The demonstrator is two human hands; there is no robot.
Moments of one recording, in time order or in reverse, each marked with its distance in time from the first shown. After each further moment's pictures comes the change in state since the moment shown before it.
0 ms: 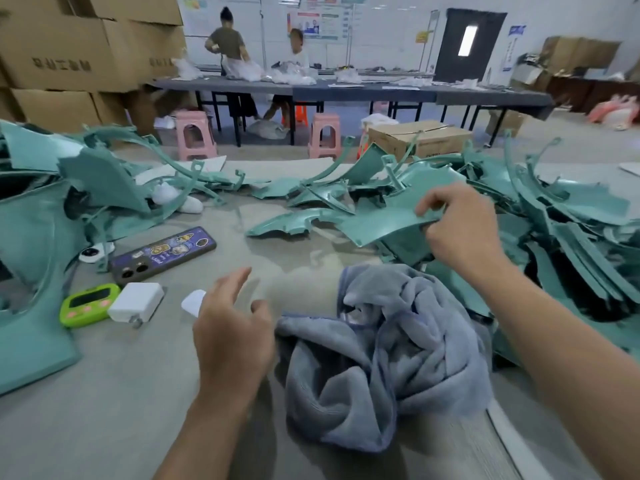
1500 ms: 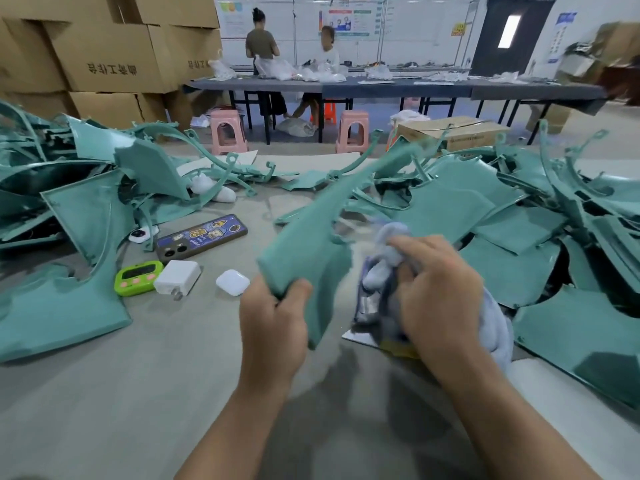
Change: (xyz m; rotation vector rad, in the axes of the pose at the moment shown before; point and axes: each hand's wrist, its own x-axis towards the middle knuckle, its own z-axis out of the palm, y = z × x) left_hand -0.030 0.023 -0.008 -0.472 -0.013 -0.029; right_hand -0.122 -0.057 0.011 0.196 0.095 -0.140
